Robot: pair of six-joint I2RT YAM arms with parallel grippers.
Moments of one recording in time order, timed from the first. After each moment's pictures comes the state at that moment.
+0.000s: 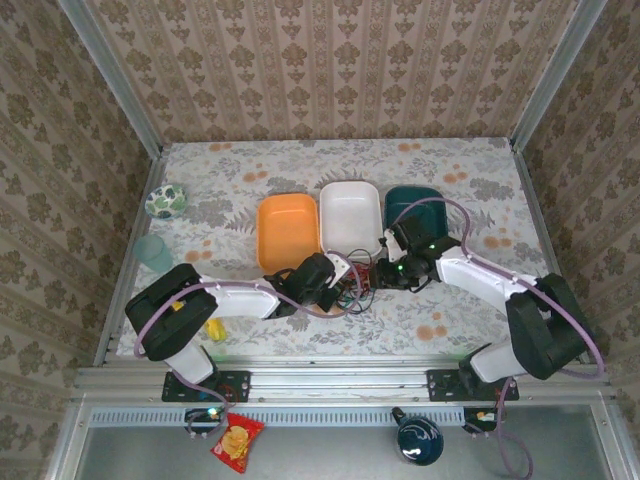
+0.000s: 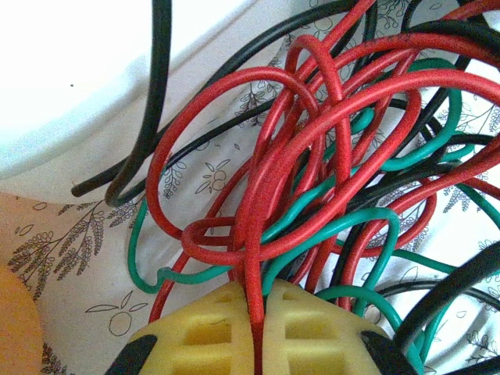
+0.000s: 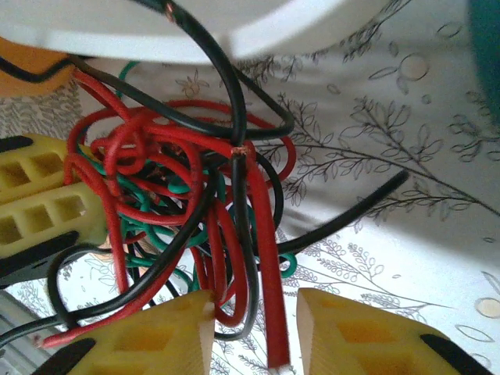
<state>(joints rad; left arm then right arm) -1.00 1.62 0.68 0.15 -0.06 -0.11 0.46 1.44 0.80 -0.53 -0.35 0.44</state>
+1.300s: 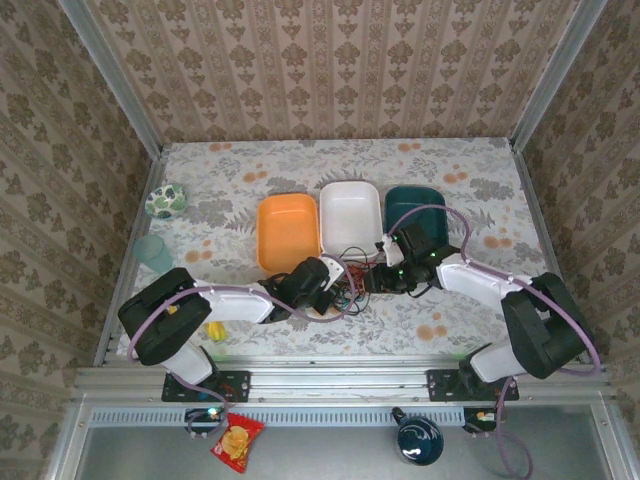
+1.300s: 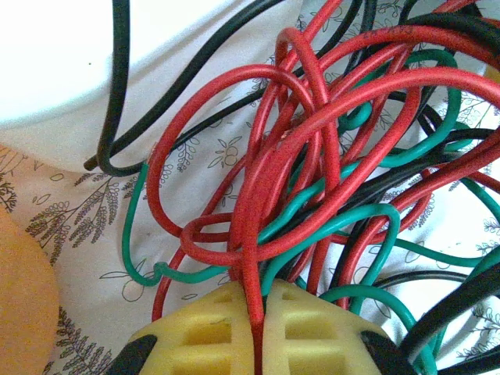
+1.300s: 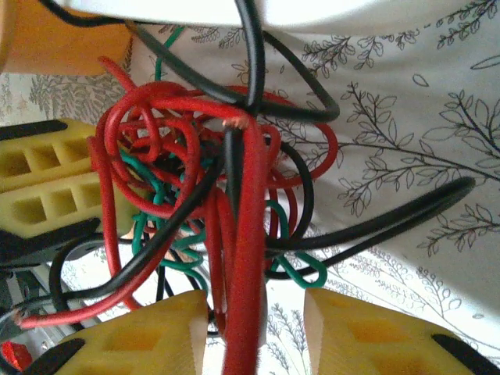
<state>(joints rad) -1.00 1.57 0.61 0.18 -0.08 -0.12 0.45 1.45 0.71 -0.36 -0.48 0.42</state>
